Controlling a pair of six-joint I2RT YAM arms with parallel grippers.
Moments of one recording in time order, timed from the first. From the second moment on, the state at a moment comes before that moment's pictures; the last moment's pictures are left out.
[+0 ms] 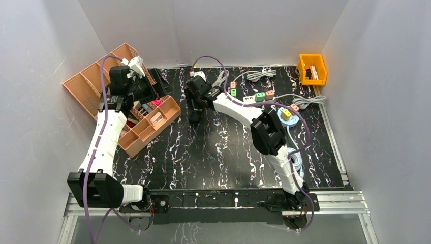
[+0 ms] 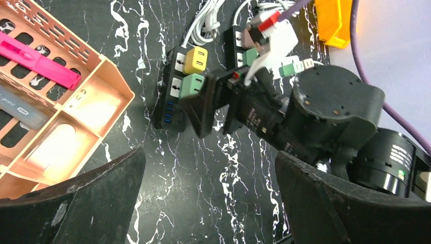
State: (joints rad) left arm -0.03 1.30 1.33 -0.58 0.43 -0.44; right arm 0.83 2.26 2.00 -0.56 0.27 0.39
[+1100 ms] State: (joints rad) left arm -0.13 1.43 1.35 -0.58 0.36 -0.33; right arm 0.84 2.20 1.78 -0.45 0.35 0.47
